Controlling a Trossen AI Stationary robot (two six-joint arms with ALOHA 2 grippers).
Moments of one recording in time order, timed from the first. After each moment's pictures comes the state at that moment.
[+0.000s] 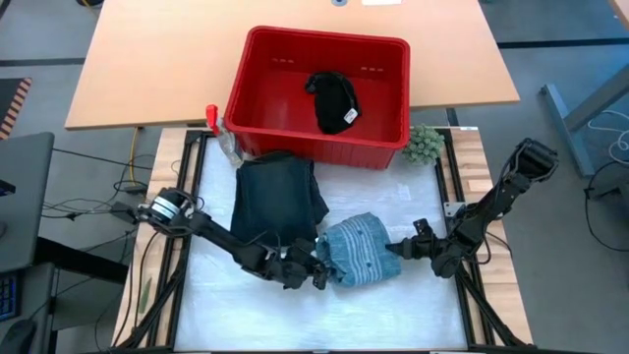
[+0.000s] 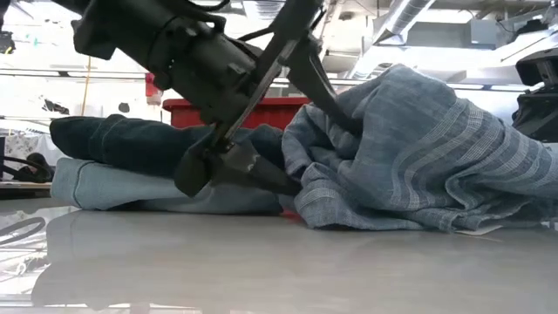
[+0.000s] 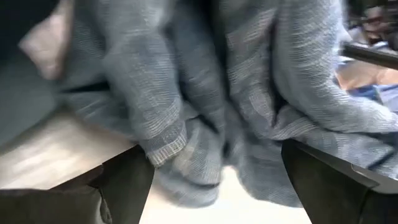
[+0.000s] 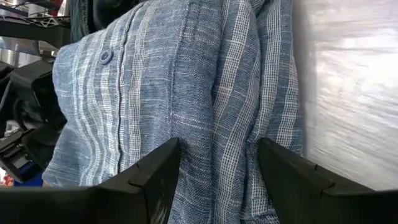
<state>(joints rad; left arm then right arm) -0.41 1.96 1.04 0.32 -0.50 -1.28 0.84 1.09 0.14 0.15 0.84 1.91</state>
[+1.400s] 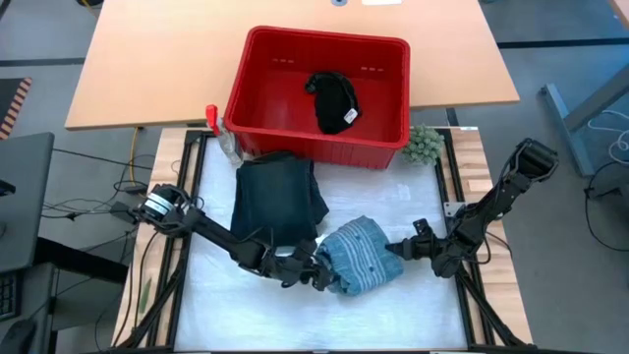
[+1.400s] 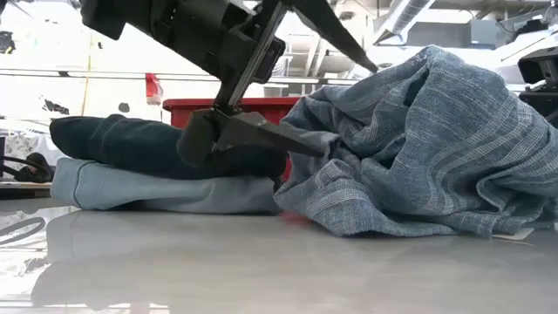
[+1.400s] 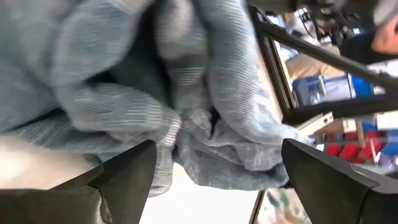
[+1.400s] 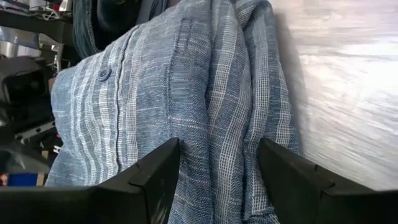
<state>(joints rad) -0.40 1.90 1.04 0.41 -0.35 -1.34 0.84 1.09 0.14 0.16 0.84 1.87</state>
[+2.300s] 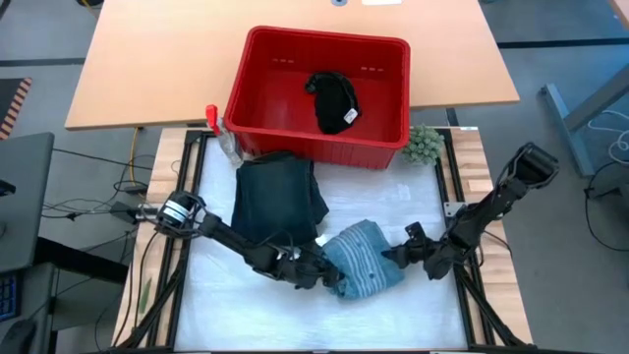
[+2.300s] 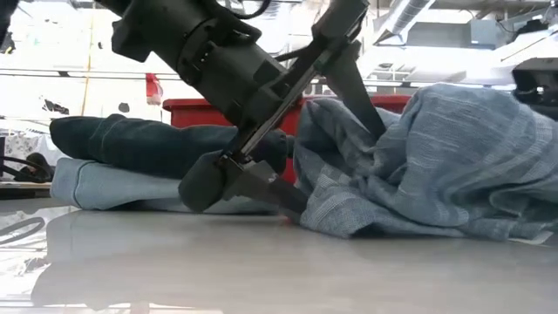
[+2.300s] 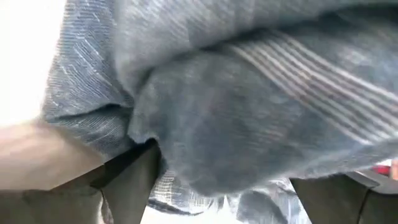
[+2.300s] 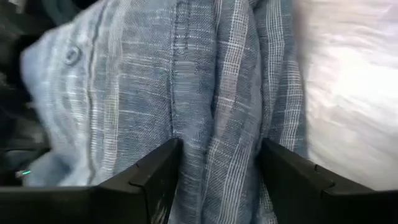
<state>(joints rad) -0.38 2.05 1.16 0.24 -0.34 -1.55 0.77 1.18 0.20 0.18 0.70 1.72</state>
